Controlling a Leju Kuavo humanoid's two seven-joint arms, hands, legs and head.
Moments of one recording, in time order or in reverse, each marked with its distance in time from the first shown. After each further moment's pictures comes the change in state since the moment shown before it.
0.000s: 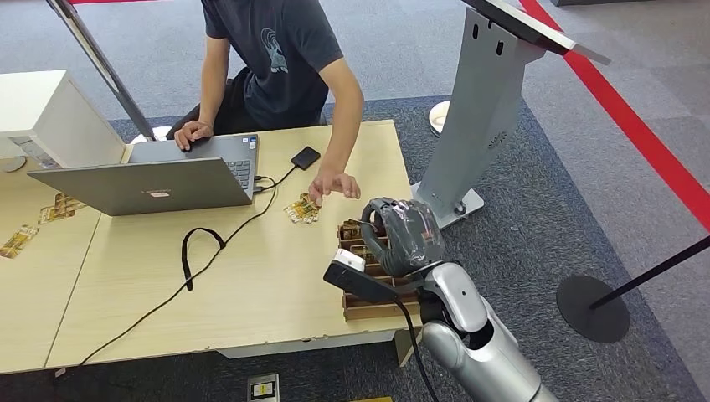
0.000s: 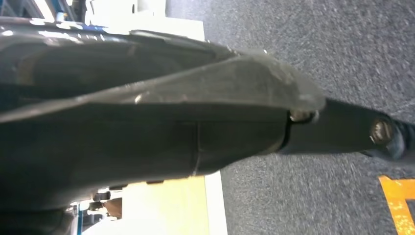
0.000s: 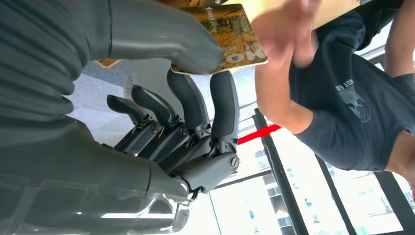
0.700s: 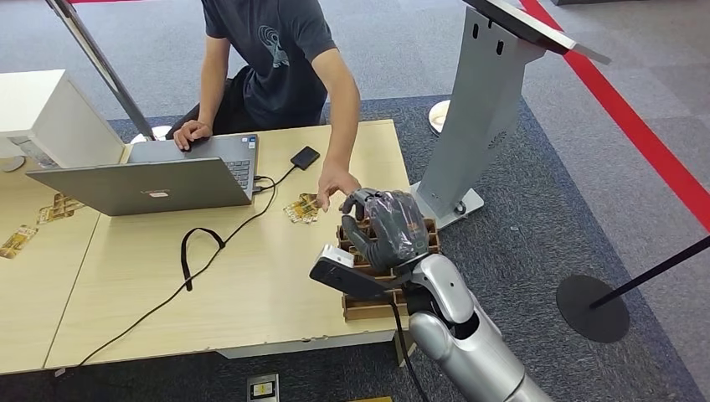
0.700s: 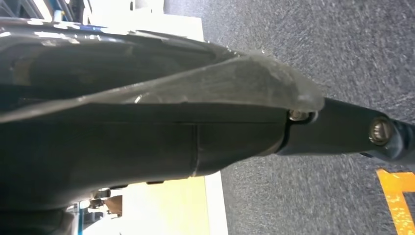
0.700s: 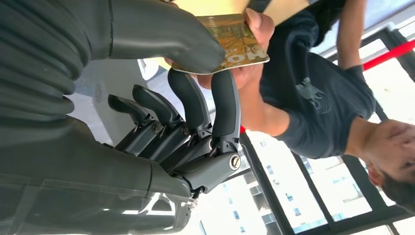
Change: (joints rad) left arm 0.002 -0.004 0.000 -0.003 0.008 -0.001 0.007; right arm -0.139 0.127 0.135 0.275 -0.078 -0.077 -0.094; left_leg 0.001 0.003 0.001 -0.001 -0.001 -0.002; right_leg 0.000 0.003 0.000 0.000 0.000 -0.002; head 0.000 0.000
